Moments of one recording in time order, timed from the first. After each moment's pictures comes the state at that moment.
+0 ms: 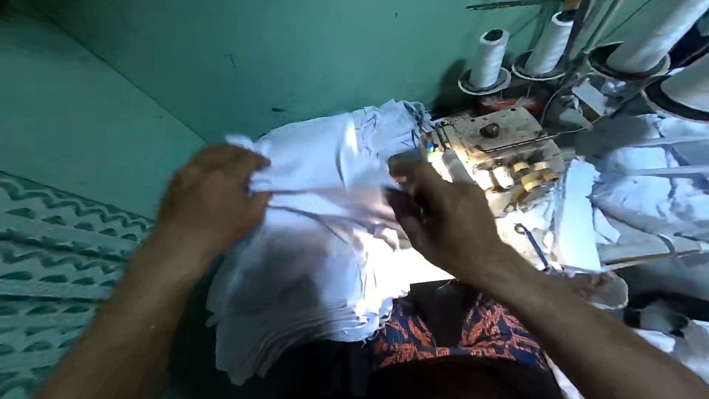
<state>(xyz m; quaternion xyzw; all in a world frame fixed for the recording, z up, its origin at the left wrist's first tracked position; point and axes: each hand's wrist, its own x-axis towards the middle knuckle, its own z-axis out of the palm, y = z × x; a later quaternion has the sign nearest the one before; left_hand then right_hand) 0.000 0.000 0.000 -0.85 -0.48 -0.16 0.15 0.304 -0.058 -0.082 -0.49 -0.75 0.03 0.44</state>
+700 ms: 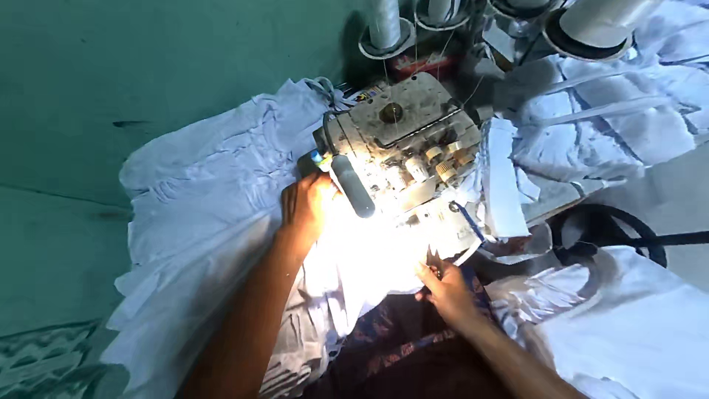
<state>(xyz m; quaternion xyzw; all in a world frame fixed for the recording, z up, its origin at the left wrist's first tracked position) 0.216 0.080 -0.178 -0.89 -0.43 -0.17 -0.01 0.378 -0.141 -0.266 -0.62 -0.24 0.51 0.55</state>
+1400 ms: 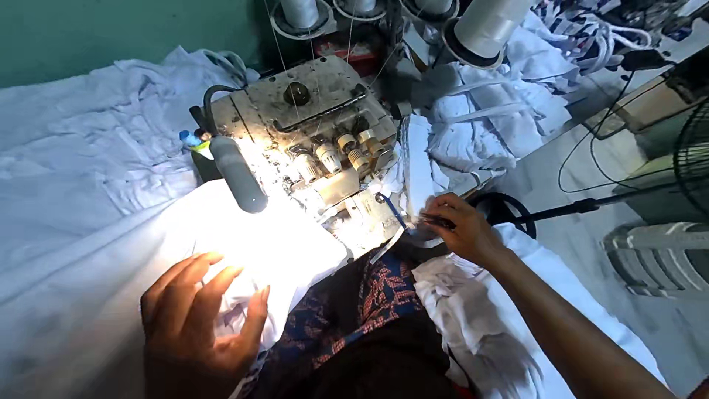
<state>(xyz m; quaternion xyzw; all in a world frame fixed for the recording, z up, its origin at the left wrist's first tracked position) 0.153 -0.055 -0.198 -0.87 -0.38 -0.30 -0.05 0.581 -0.178 -0.268 -0.71 -0.63 0.13 0.29</state>
